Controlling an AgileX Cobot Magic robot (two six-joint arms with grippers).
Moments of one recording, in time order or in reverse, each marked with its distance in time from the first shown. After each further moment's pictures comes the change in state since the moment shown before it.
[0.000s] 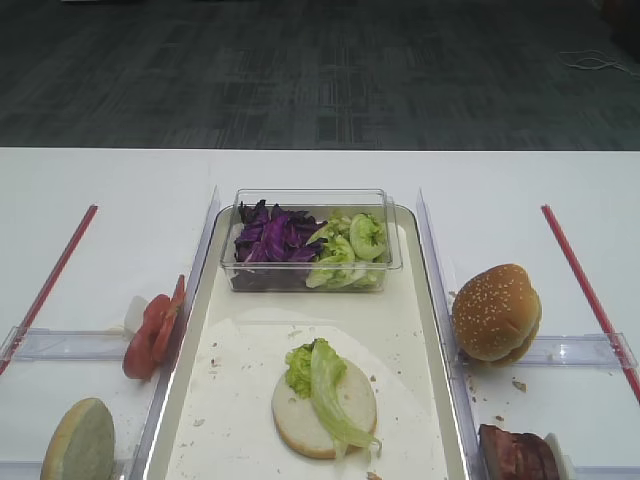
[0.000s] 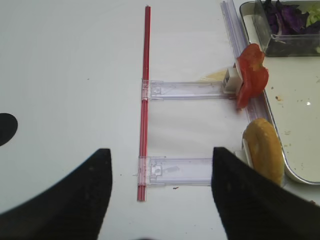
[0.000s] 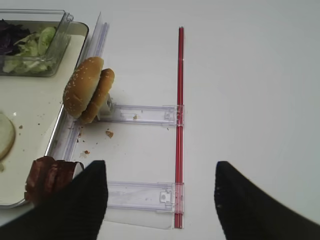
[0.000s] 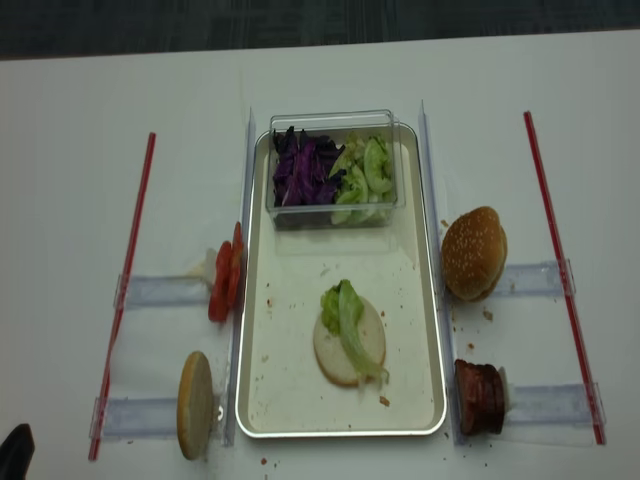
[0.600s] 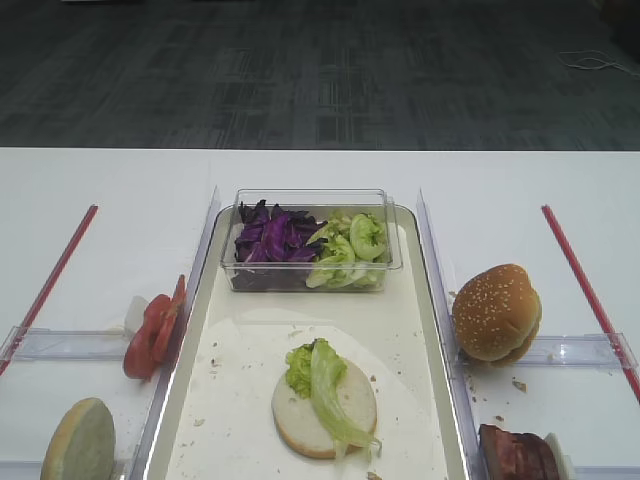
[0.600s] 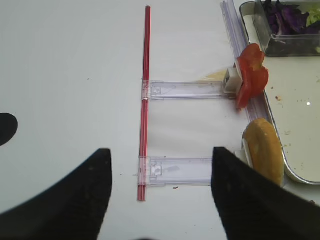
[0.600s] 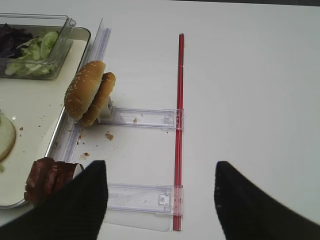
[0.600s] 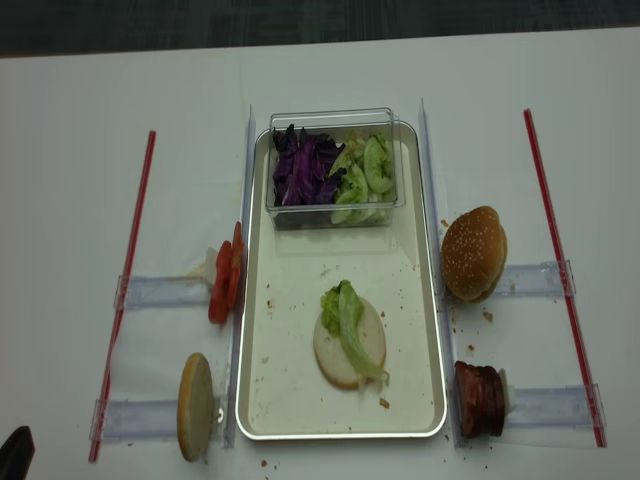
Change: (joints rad) left arm 0.000 0.000 0.000 0.000 0.000 0.000; right arm 0.000 -0.013 0.000 0.000 0.004 -0.012
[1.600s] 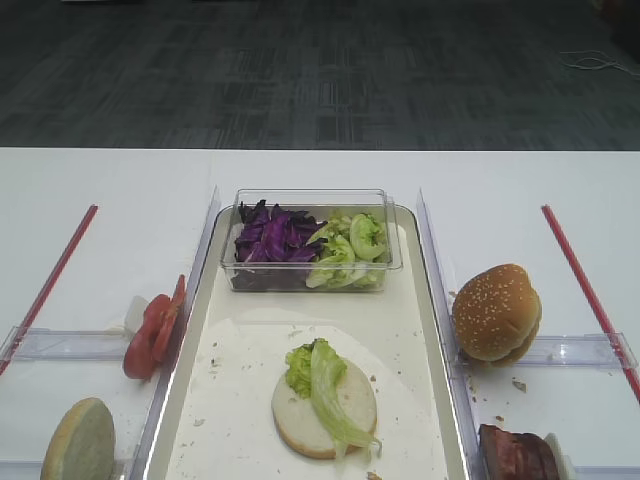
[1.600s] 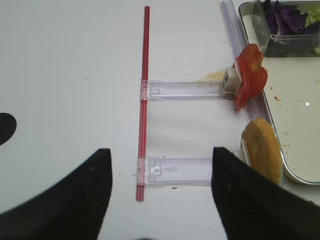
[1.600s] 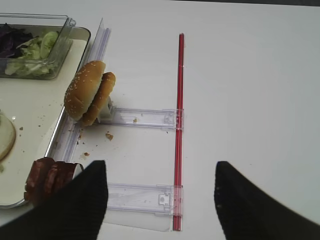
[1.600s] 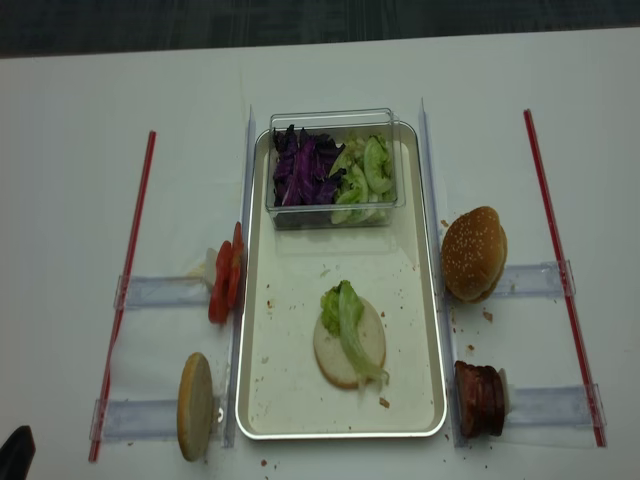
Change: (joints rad) left arm 0.000 0.000 0.000 -0.002 0.000 -0.002; right arm 0.000 0.000 0.000 0.000 0.000 0.000
